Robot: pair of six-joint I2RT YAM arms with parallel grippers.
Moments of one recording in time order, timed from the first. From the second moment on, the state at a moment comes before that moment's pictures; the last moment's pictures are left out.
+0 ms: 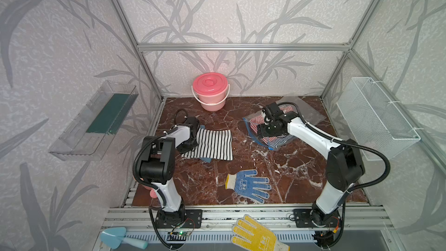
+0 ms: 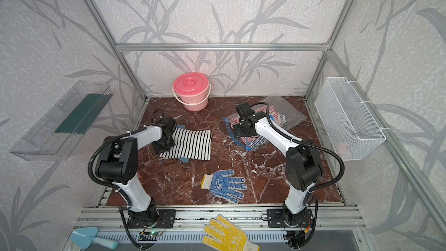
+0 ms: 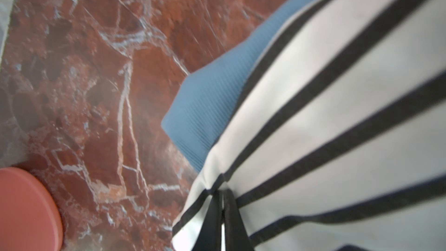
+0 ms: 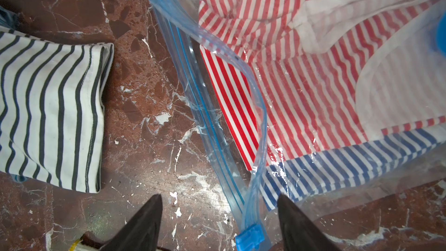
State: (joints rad) left arm -0.11 1.79 1.07 -0.74 -0.34 -0.68; right arm 0.50 1.77 1.43 -0.78 -0.01 0.32
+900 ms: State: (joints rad) left arm -0.29 1.58 1.16 -0.82 -0.14 -0.69; right arm 0.50 1.82 1.43 -0.73 0.06 0.29
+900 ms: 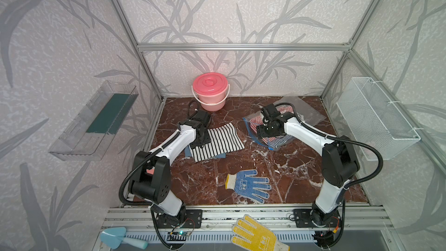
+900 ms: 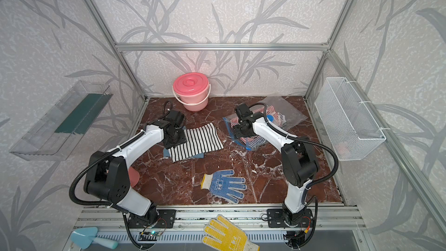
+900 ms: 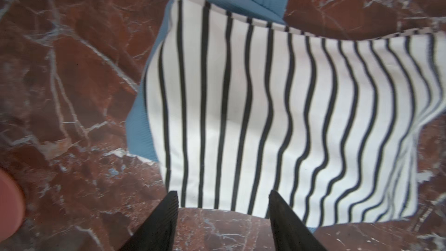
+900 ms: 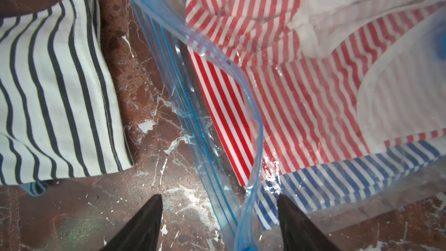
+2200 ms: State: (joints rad) left arm -0.51 1.77 1.13 -0.11 0.08 -0.78; right arm 0.48 1.99 1.46 -0.48 0.15 0.38
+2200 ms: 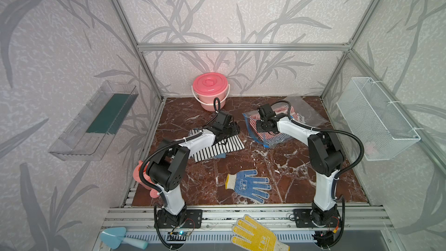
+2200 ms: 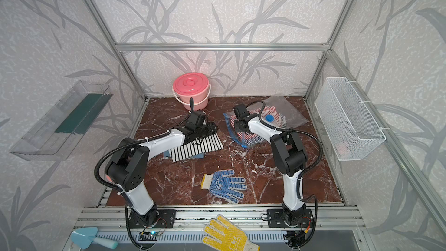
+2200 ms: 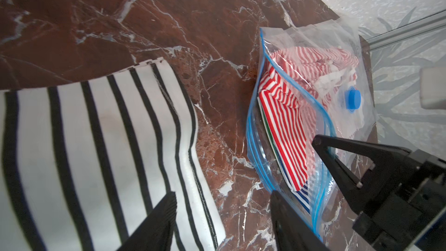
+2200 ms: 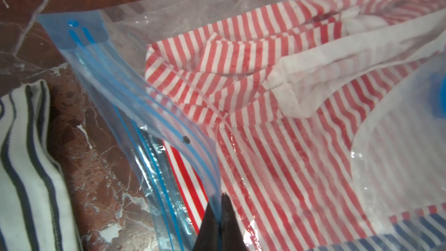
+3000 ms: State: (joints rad) left arm -0.55 1.83 1.12 0.08 0.09 -0.88; right arm 0.46 1.97 1.44 -0.36 -0.14 0.46
